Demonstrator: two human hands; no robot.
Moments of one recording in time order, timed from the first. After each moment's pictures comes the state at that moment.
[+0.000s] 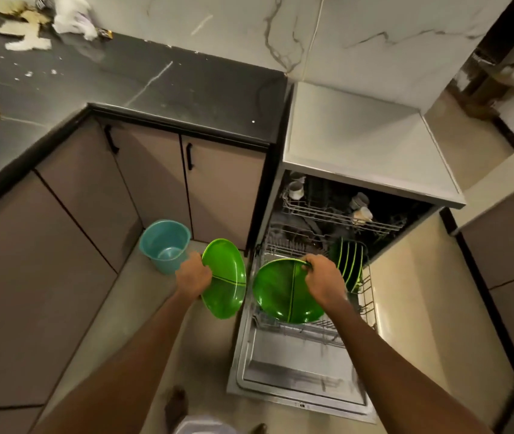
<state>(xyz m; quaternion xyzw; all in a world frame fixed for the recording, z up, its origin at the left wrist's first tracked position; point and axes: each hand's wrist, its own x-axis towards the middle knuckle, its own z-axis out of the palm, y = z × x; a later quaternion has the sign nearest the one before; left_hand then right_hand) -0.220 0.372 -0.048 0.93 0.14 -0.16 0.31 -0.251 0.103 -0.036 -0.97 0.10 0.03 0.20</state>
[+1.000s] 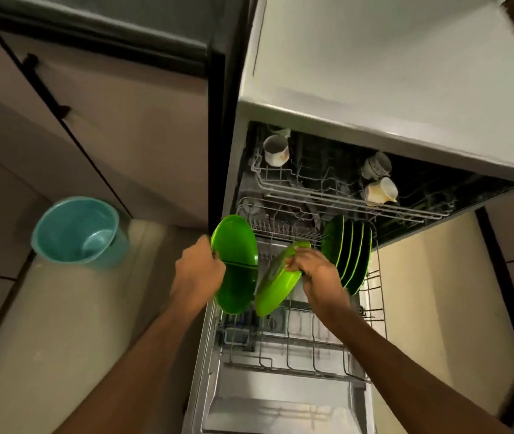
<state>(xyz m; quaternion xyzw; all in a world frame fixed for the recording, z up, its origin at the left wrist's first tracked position) -0.026 0.204 -0.228 0.92 0.10 -0.18 0.35 -0.074 -0.026 -0.251 -0.95 -0.05 -0.03 0.32</state>
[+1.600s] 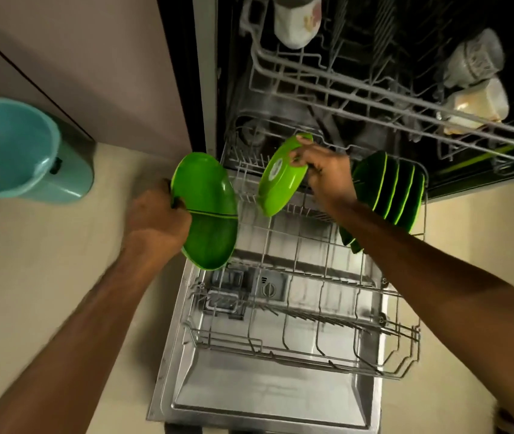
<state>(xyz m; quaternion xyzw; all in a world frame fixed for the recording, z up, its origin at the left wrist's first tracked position) 0.006 0.173 -0.363 0.93 0.17 -0.16 0.30 0.062 -0.094 -0.418 -0.91 -0.13 -0.07 0.38</state>
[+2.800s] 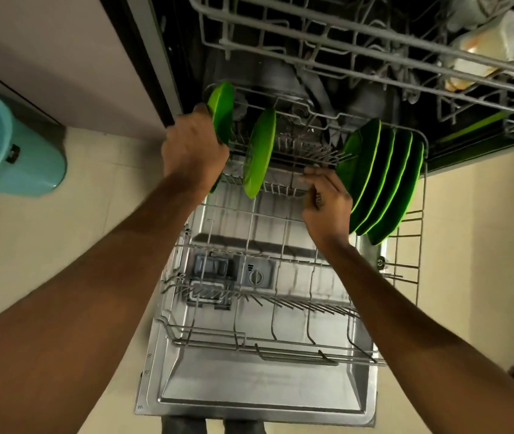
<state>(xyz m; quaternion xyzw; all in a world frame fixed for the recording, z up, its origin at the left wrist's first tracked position) 0.077 0.076 -0.425 0.97 0.02 -0.03 0.22 -0.021 -0.127 -0.479 -0.93 0.06 -0.13 0.33</state>
